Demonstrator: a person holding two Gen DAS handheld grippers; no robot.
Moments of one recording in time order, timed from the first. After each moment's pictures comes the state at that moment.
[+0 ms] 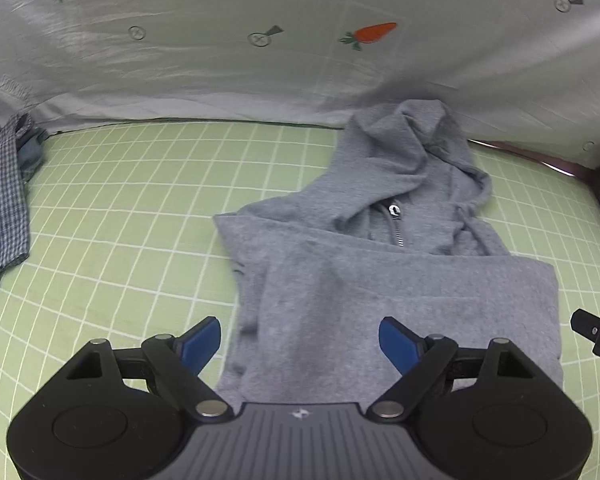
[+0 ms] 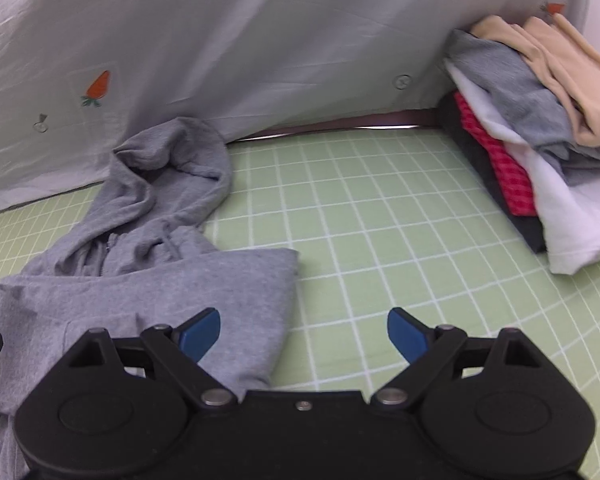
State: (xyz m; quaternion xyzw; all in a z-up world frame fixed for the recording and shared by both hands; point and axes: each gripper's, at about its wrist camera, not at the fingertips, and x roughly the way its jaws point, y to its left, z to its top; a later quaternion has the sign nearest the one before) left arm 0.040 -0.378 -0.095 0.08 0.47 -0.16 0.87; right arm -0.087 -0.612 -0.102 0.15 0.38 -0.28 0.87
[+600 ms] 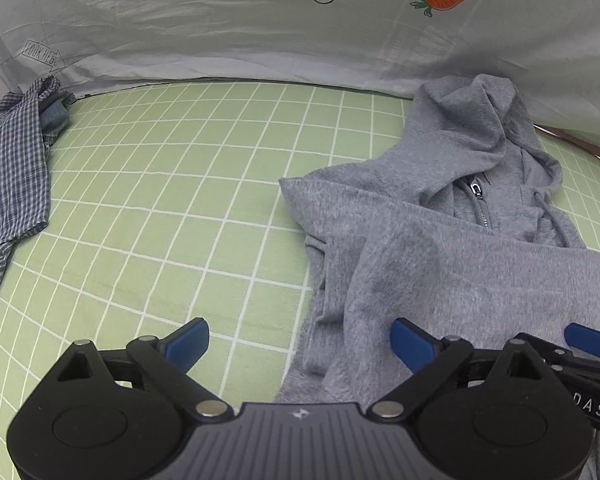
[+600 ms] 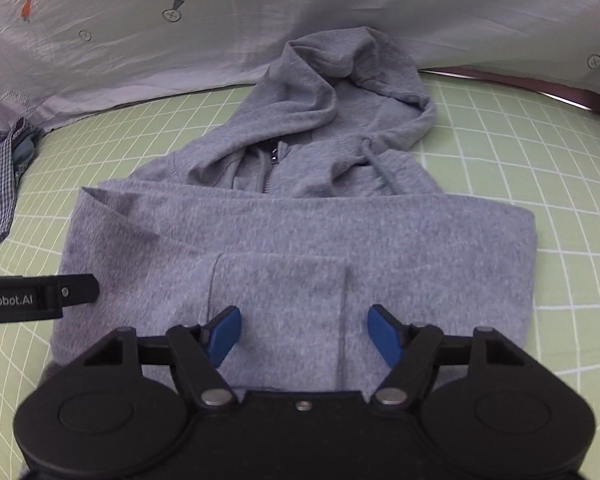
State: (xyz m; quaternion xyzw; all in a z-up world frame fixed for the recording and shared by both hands) left arm 0.064 -0.355 -0.132 0.10 0.49 -0.12 0.86; right arm -0.011 -0.532 -0.143 0.13 0.45 -0.11 0.87
